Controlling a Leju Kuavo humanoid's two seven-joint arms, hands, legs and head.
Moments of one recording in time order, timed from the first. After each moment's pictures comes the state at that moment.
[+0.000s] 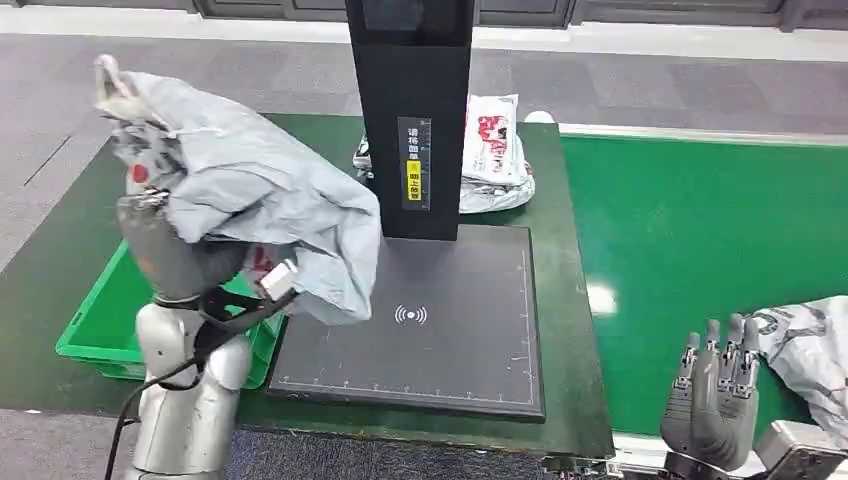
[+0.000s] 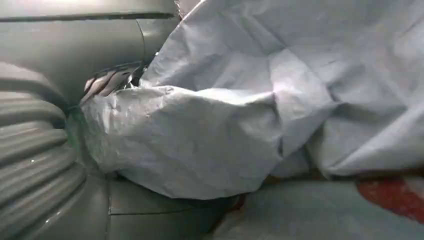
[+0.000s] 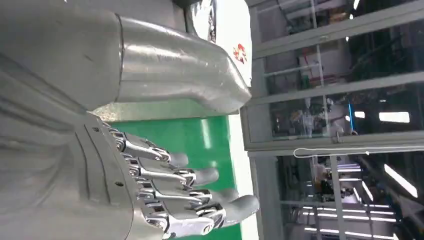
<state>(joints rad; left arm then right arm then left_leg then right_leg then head) -0.27 -0.16 0.06 -1.75 -1.33 0.70 -0.13 0.27 0.30 -0.17 -1.83 0.23 0.09 -0.42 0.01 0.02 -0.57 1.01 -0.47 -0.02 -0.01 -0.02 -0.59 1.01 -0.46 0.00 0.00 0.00</state>
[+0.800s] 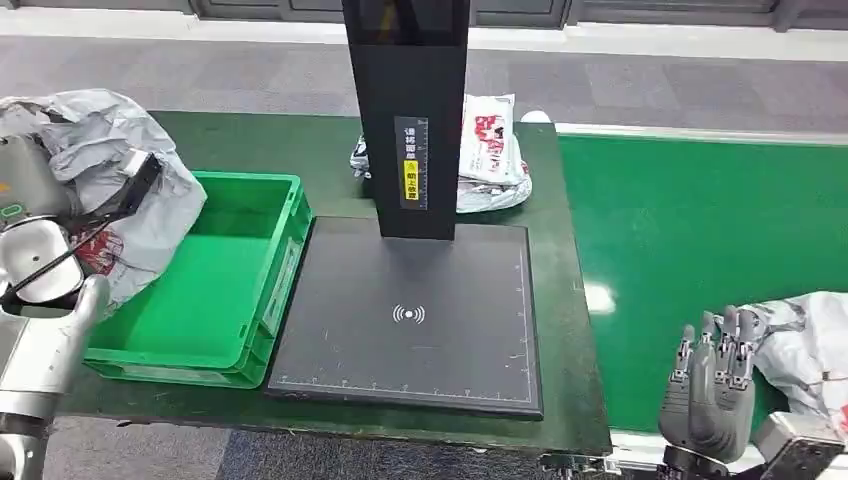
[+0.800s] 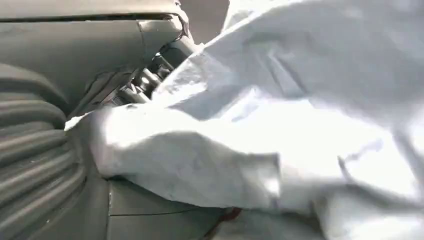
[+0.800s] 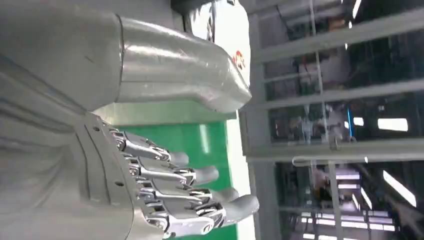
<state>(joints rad) -0.52 0.47 -0.04 -1.35 -1.51 0.17 0.68 0.24 0.32 -0.19 -1.83 0.24 0.14 -0.40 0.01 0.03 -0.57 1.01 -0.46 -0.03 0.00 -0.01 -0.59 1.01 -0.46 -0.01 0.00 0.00</state>
